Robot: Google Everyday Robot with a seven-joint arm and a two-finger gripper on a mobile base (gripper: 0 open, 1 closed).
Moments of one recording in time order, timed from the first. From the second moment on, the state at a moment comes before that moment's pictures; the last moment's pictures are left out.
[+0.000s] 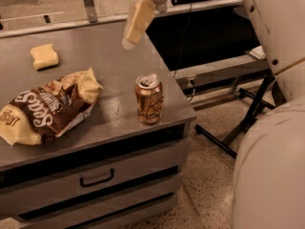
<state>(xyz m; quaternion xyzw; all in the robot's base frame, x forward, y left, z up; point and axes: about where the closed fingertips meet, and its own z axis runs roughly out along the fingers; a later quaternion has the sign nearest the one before) 0.628 0.071 1.030 -0.75 0.51 0.17 0.37</state>
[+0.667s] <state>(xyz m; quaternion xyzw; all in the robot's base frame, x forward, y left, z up) 0.662 0.144 0.992 -0.67 0.60 0.19 0.39</state>
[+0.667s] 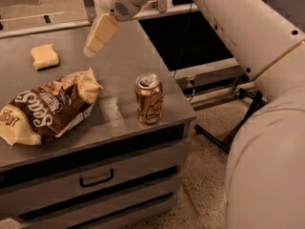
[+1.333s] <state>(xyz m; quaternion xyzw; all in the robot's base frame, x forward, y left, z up) 0.676 0.150 0.990 -0.66 0.60 0.19 0.40</state>
